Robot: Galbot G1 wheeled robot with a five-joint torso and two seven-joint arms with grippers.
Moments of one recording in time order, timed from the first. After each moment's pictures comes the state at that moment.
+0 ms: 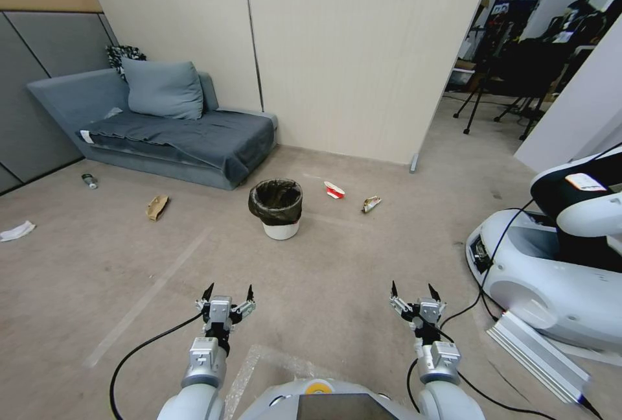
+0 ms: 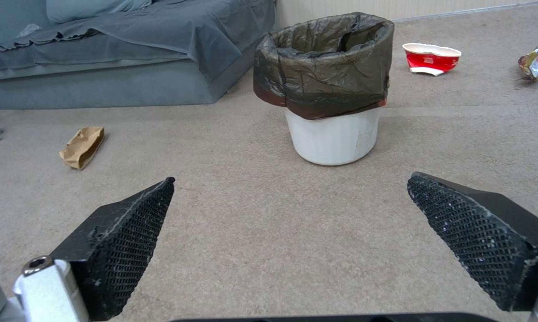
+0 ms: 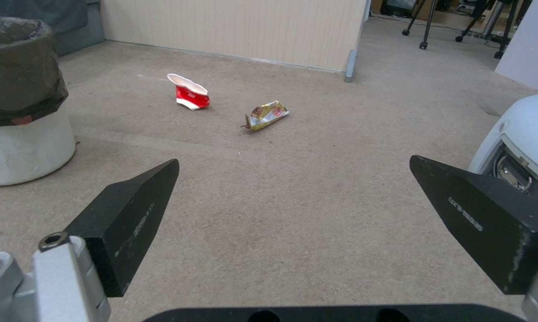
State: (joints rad) left arm 1.88 -1.49 -0.53 -2.28 0.10 0.18 -0.08; right arm -1.83 1.61 0.63 2.13 -0.05 0.04 0.06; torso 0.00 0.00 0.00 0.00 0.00
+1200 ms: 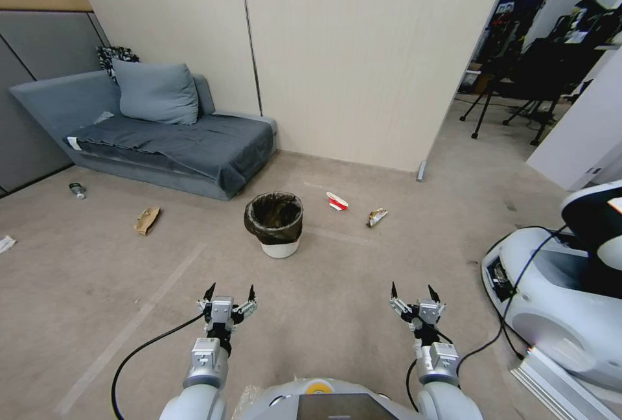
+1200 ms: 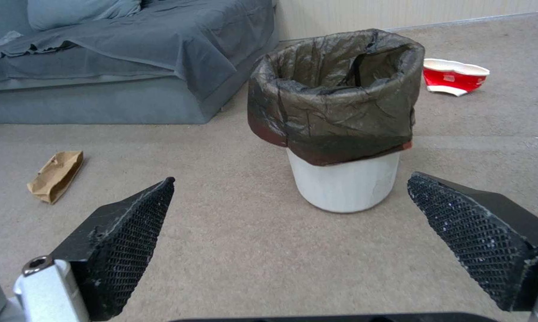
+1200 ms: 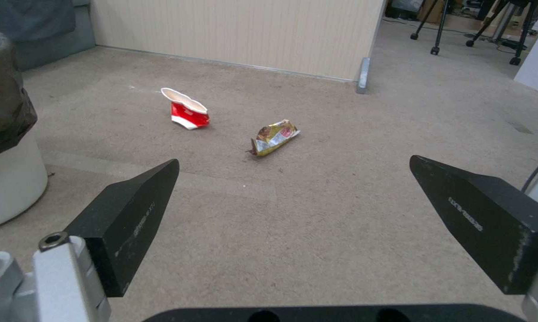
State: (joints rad) left arm 1.88 -1.50 -0.52 -2.28 0.11 0.17 -0.08; right arm -1.82 1.61 0.63 2.11 -0.05 0.06 0.07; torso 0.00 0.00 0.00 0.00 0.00
